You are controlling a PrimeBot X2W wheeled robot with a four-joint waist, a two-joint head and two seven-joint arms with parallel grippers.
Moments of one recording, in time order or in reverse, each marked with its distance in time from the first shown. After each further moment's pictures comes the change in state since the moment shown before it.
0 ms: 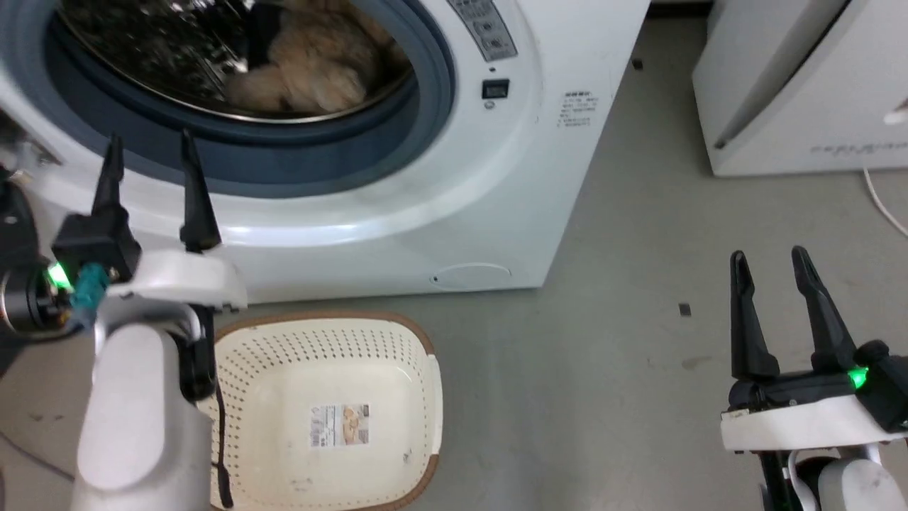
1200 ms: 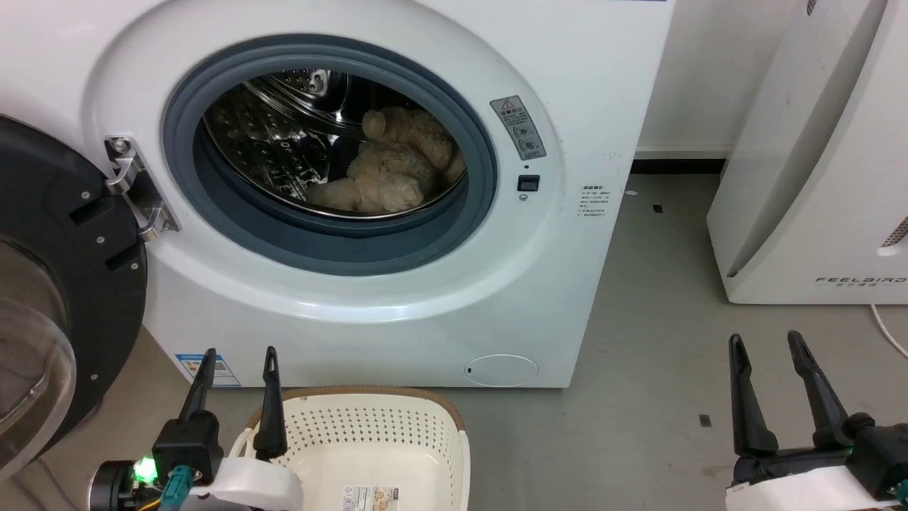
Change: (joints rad) left arm 0.508 -0.082 -0.062 -0.188 0.036 -0.021 0.000; right arm 0.174 0.000 -0.020 -0.003 -0.044 0.000 0.000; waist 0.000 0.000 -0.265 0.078
